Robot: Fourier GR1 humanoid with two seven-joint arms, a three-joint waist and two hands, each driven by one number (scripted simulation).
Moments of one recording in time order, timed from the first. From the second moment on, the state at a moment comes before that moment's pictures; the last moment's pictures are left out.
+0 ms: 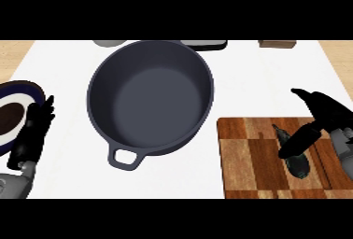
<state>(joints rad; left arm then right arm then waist) -0.13 0.56 -0.19 -1.37 0.13 0.34 0.33 -0.44 -0.74 0.40 -1.64 0.05 0.19 1.16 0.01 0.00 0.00</state>
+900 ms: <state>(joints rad) -0.10 0.55 -0.14 -1.43 0.10 0.30 0.37 -0.38 -0.68 0.45 -1.50 0.11 0.18 1.13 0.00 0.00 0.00</state>
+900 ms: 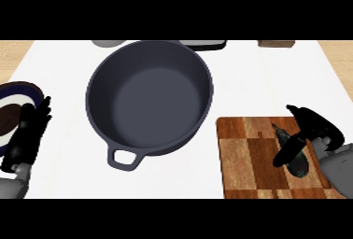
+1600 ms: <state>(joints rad) -0.10 0.50 -0.10 -1.42 0.05 0.28 0.37 -0.36 -0.60 0.43 -1.34 0.21 0.21 1.08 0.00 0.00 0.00</state>
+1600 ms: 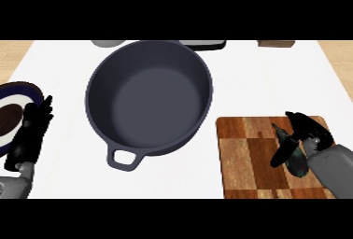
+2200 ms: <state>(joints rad) -0.10 0.46 -0.04 -1.43 0.00 0.23 0.38 -0.33 -0.53 0.35 -1.26 0.28 0.23 1.03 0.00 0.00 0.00</state>
